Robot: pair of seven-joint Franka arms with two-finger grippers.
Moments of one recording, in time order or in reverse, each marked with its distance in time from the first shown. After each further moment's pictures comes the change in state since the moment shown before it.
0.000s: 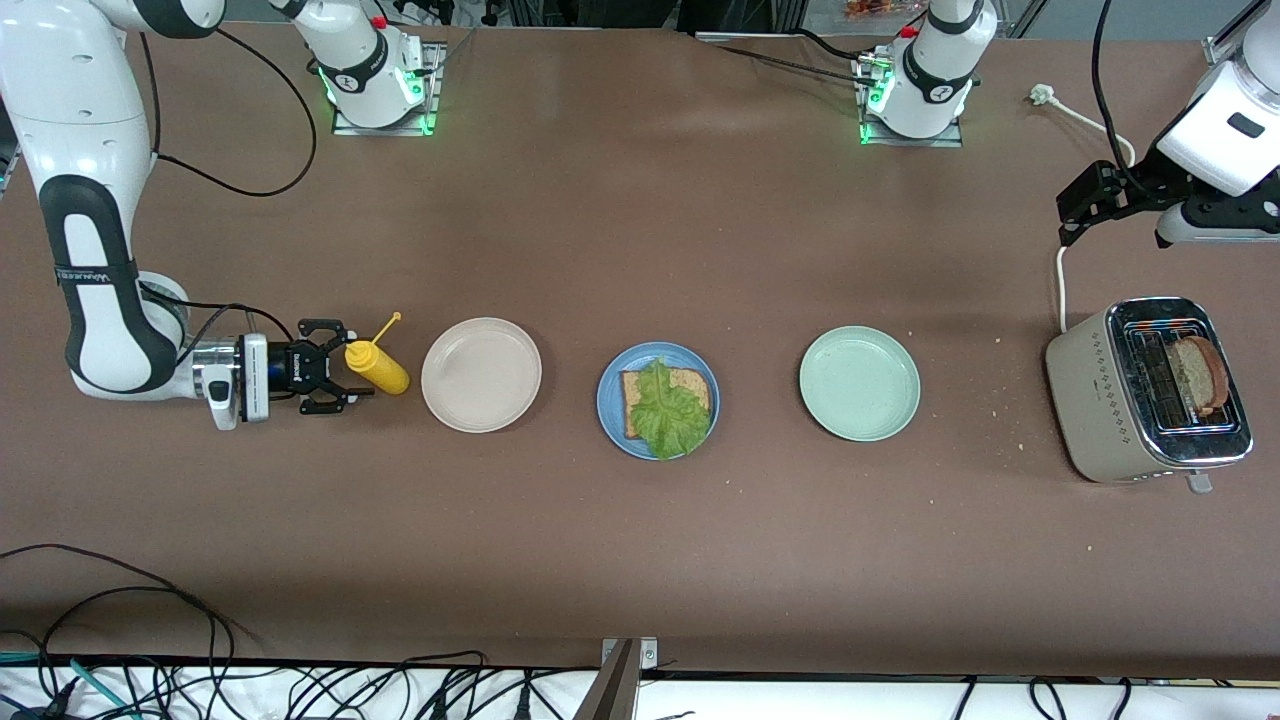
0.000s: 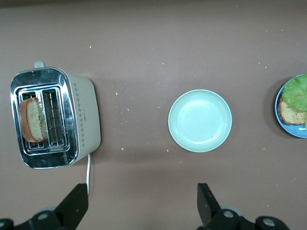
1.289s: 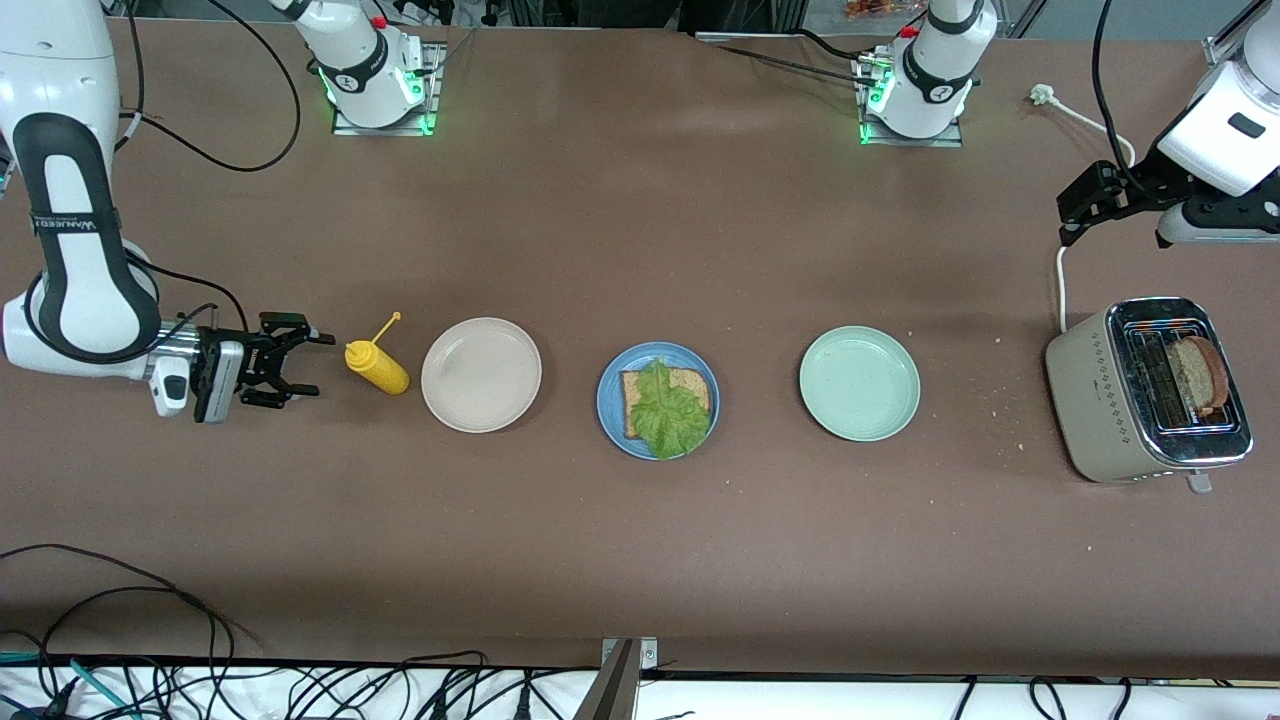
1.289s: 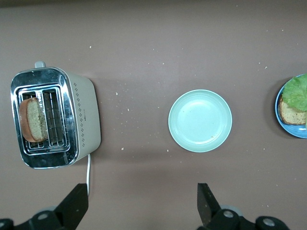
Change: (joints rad) left arm 0.000 0.000 0.001 0.000 0.000 0.000 0.000; right arm 0.000 -0.163 -0.008 -0.098 -0.219 0.240 0.389
